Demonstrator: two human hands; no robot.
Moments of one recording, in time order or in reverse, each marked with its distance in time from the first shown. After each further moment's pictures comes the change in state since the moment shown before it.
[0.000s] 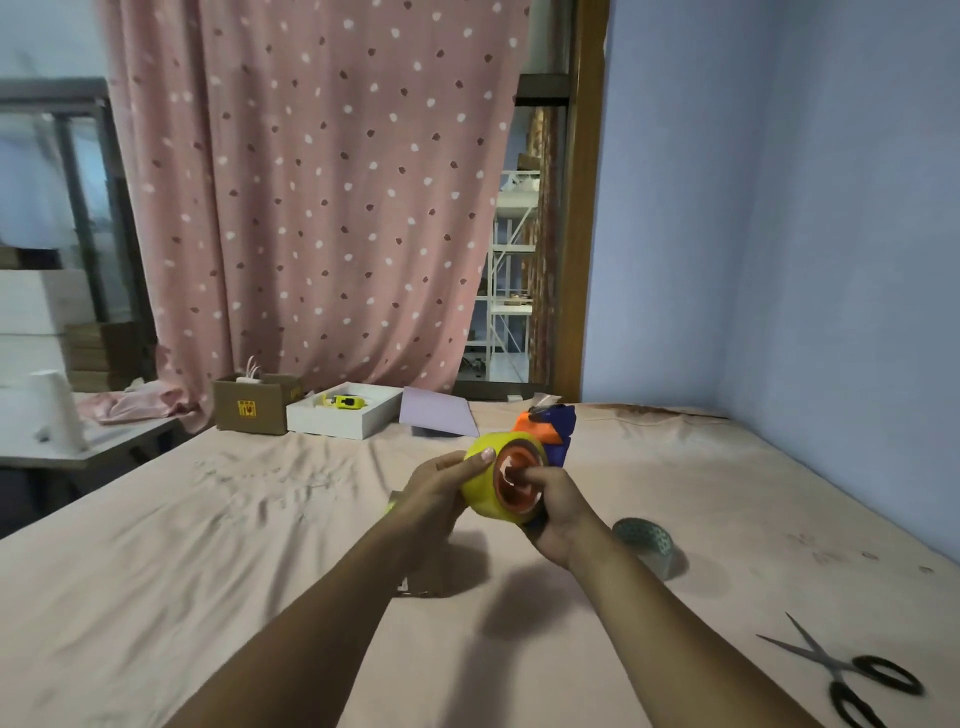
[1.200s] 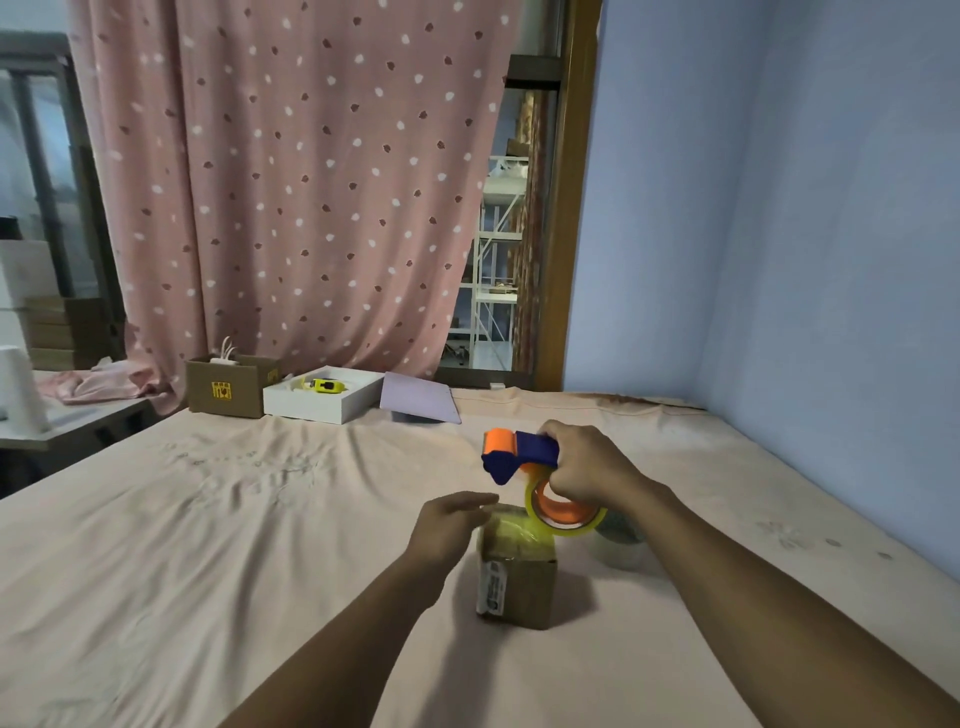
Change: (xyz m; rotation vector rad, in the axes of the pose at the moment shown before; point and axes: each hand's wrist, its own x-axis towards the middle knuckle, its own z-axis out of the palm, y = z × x) left_hand 0.000 -0.071 0.013 0.303 0.194 -0.118; right_hand -0.017 -0.072 -0.034 -1.673 0.037 -0.360
